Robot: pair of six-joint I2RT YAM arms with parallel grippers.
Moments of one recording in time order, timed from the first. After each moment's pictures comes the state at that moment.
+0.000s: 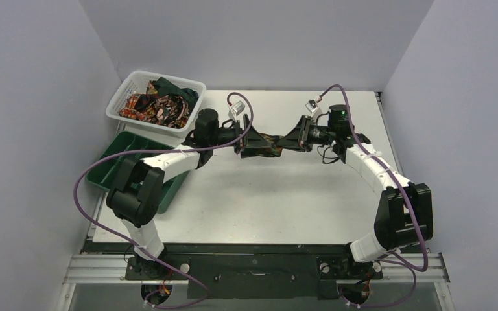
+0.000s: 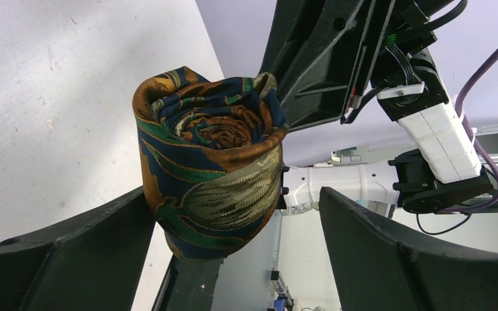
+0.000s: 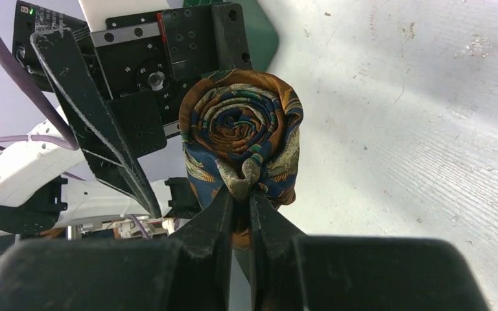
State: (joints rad) left arm -0.48 1.78 1.10 0.49 0.95 -1.12; right arm 0.20 1.51 1.08 -0.15 -0.94 0.73
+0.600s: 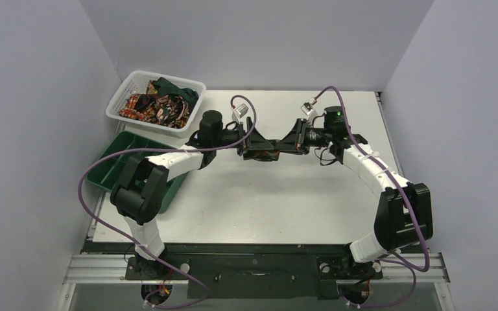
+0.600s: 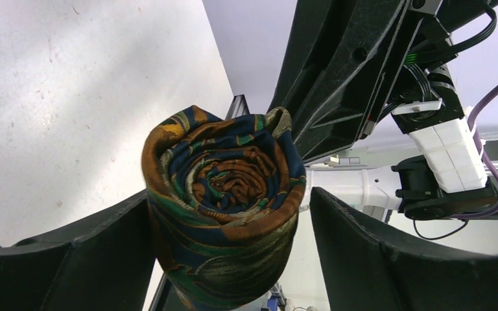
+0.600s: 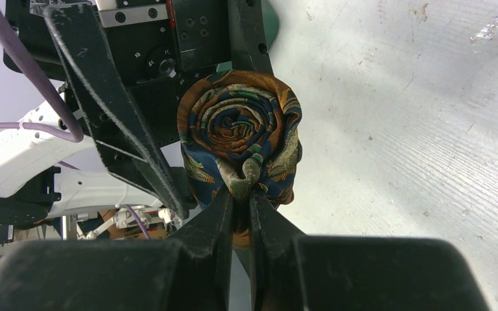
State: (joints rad) left arm -0.50 1.82 1.11 0.49 0.94 -1.14; right arm 0.23 1.50 1.08 -0.19 -0.92 0.69
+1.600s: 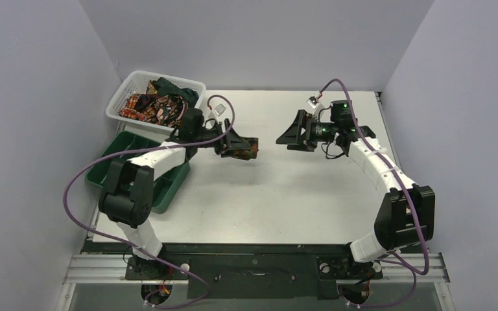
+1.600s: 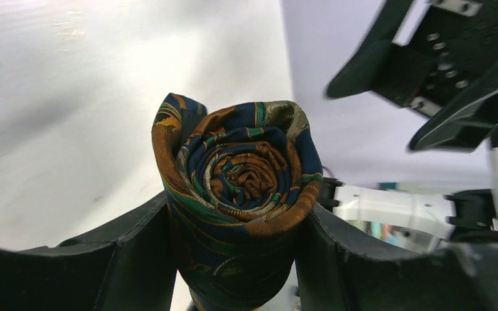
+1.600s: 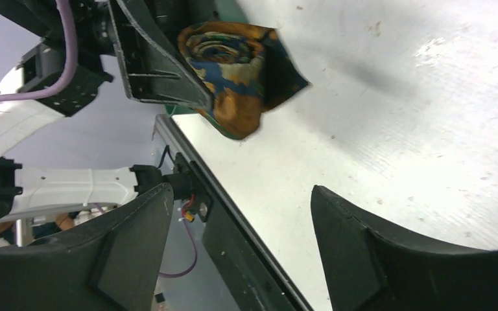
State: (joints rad) left arm -0.38 1.78 1.10 0.24 0.91 -0.93; right arm 0.20 1.50 1.18 -0.37 -0.90 0.53
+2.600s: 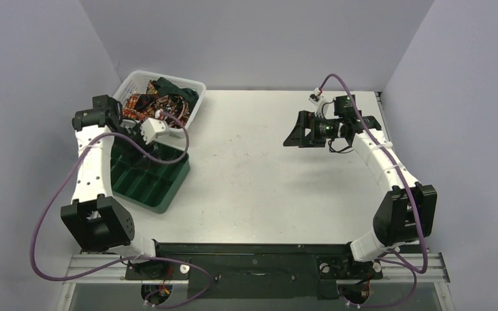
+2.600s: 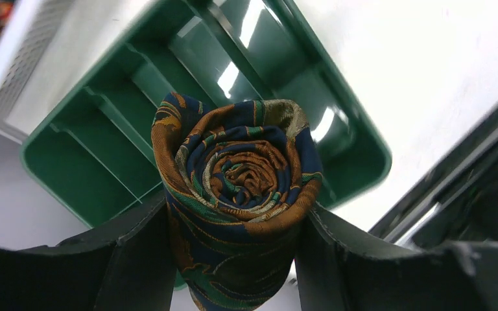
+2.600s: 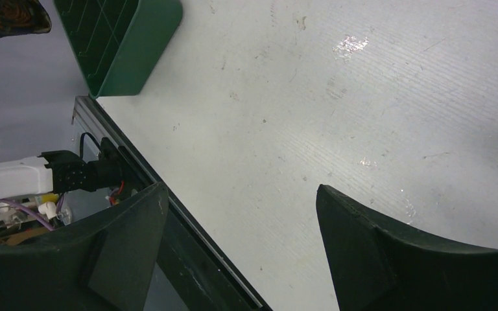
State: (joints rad) left arm 0.22 1.51 1.57 -1.31 0.41 1.12; right arm 0.16 1.53 1.34 -0.67 -0.77 0.19
